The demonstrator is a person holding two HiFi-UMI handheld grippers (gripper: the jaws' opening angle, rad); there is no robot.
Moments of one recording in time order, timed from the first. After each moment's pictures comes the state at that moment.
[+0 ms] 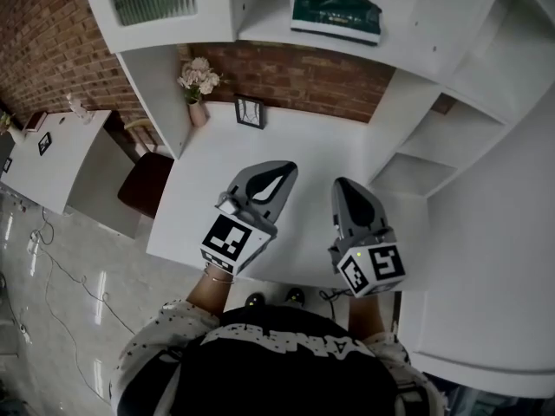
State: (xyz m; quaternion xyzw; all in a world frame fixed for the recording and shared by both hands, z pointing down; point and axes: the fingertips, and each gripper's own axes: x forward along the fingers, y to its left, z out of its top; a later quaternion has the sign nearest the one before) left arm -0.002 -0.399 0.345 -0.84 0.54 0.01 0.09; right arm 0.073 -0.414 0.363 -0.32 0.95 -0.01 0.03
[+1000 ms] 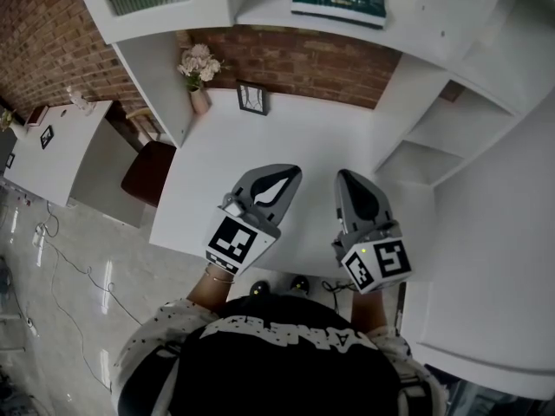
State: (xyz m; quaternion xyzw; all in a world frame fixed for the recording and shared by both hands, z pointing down) left arm 0.009 -0.389 0.377 -0.84 0.53 -0.04 0.08; right arm 0.072 -0.408 0.368 -0.31 0.95 -0.01 0.03
